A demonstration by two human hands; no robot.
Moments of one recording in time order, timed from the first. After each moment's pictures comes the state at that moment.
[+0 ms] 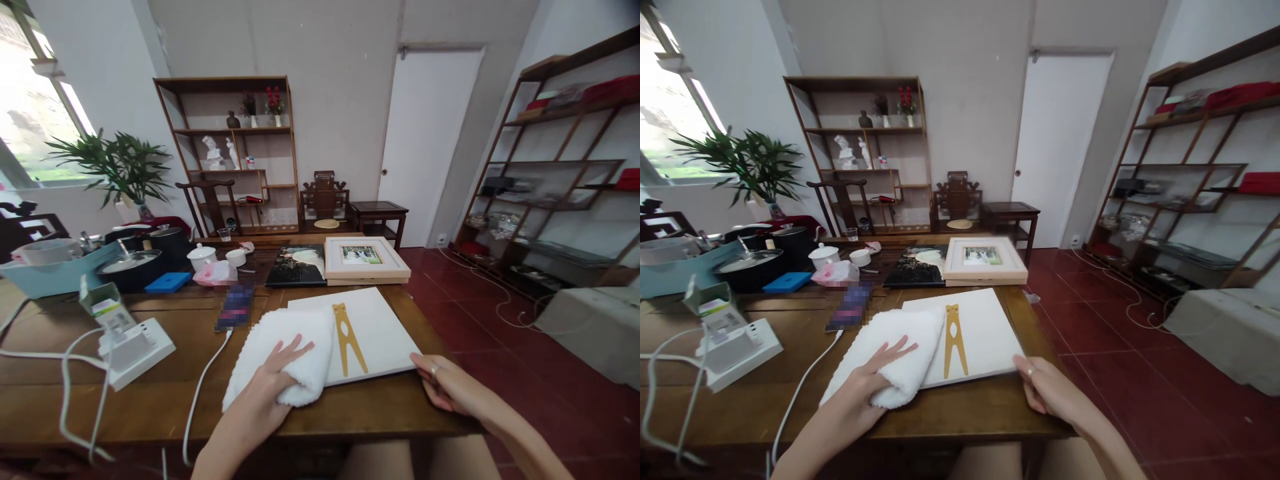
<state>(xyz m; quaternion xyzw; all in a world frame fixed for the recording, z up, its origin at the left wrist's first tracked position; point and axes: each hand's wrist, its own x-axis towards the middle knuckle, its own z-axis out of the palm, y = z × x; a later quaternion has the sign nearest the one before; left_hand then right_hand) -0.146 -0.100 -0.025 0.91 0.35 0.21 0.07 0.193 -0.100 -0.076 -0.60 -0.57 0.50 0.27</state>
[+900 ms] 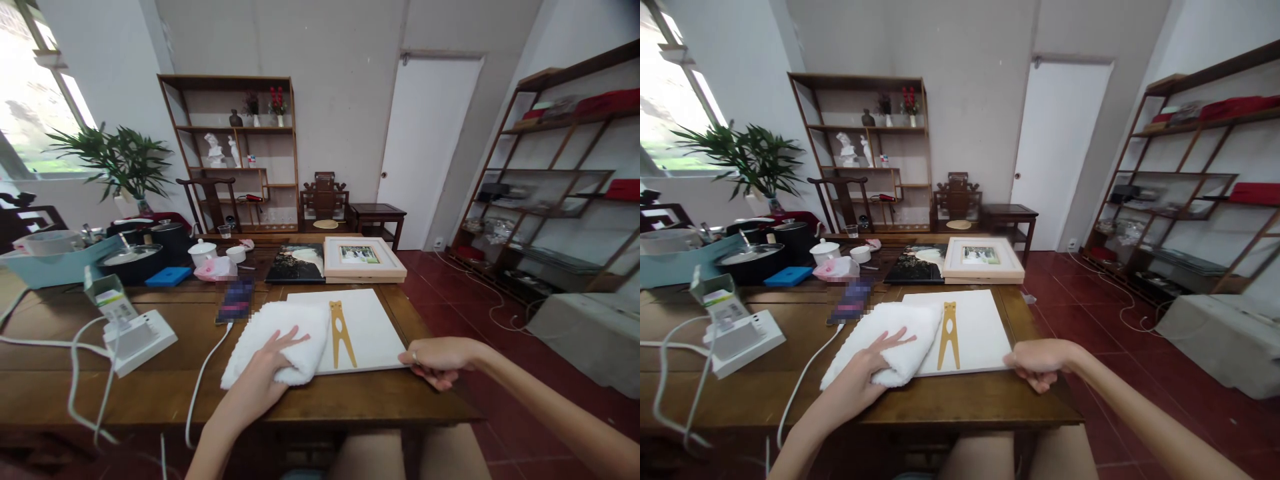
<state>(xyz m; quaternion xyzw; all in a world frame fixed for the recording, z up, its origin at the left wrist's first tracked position) -0.147 -0.091 -0.023 0.89 0.38 0.22 0.12 0.193 -0.072 -0.008 -0.57 -0.64 0.52 -0.08</state>
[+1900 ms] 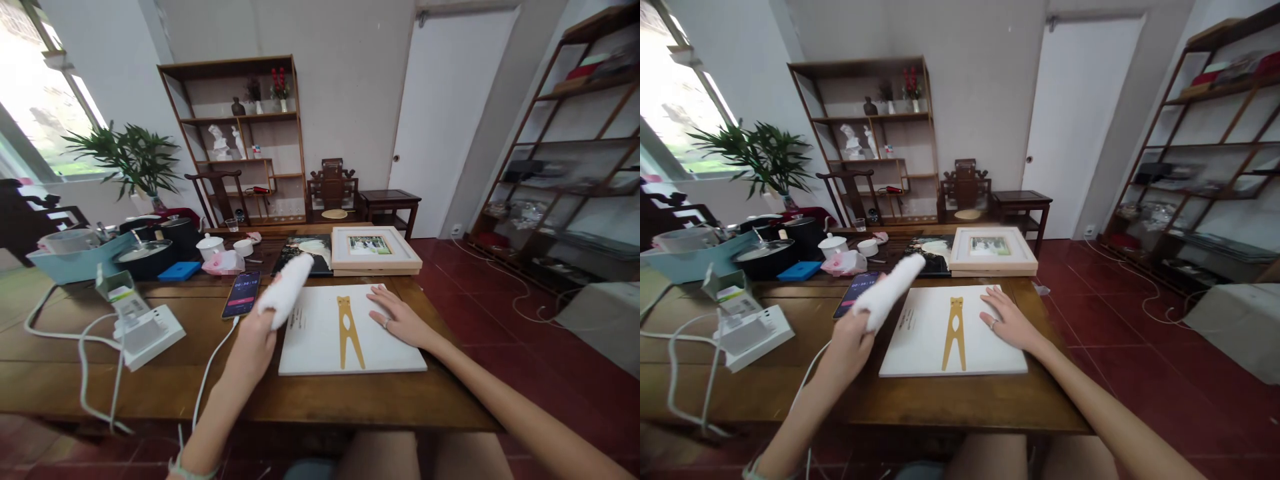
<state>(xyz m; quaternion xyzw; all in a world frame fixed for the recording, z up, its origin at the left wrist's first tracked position) -0.146 -0.066 0.006 0.80 0.49 0.36 -0.05 0.163 -0.008 -0.066 -0.51 -0.80 0.17 0.29</state>
